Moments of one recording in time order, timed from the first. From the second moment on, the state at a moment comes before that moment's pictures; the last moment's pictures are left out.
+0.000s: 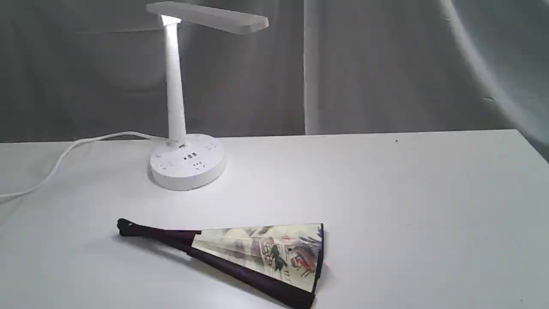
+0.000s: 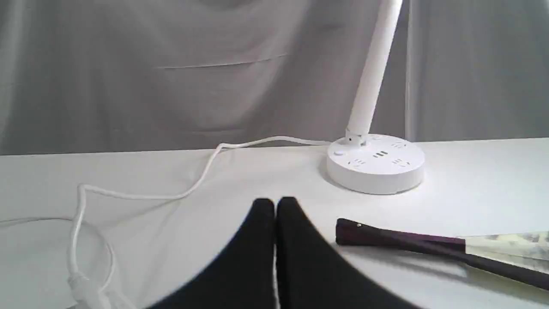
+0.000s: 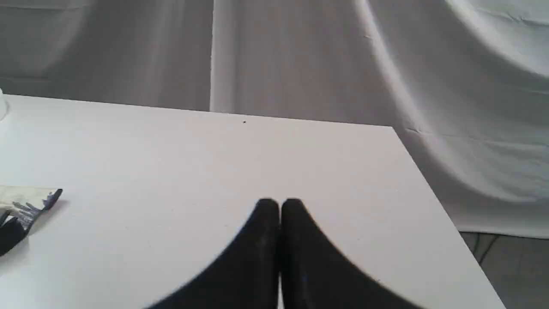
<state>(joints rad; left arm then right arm) 0.00 0.00 0.00 0.04 0.16 -0.02 -0.04 0.01 0.00 0.04 0.21 -0.15</state>
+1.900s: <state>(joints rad) 0.00 0.00 -0.54 0.06 0.69 -0.16 -0.03 0.21 -0.49 0.13 0.50 -0.15</state>
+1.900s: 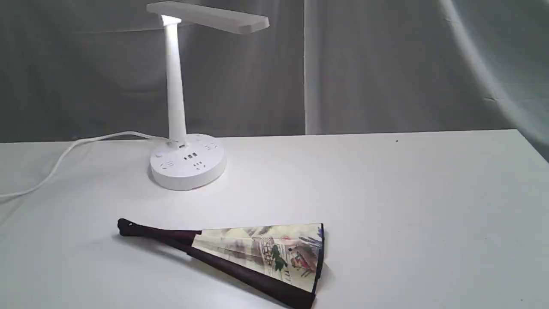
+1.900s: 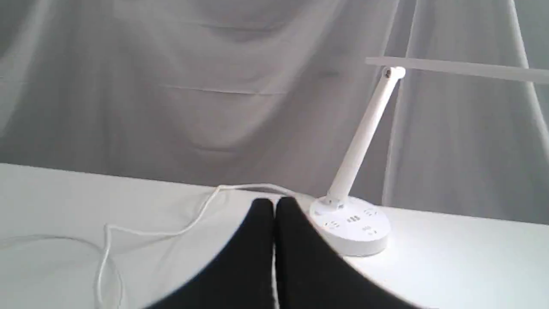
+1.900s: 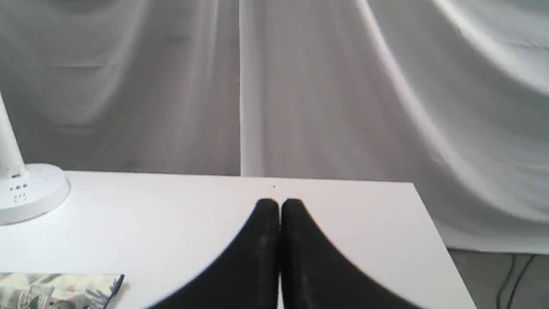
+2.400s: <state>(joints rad) 0.00 0.00 -0.54 0.13 0.74 -0.19 -0.03 0.39 -0.52 0.13 0.50 -0.15</state>
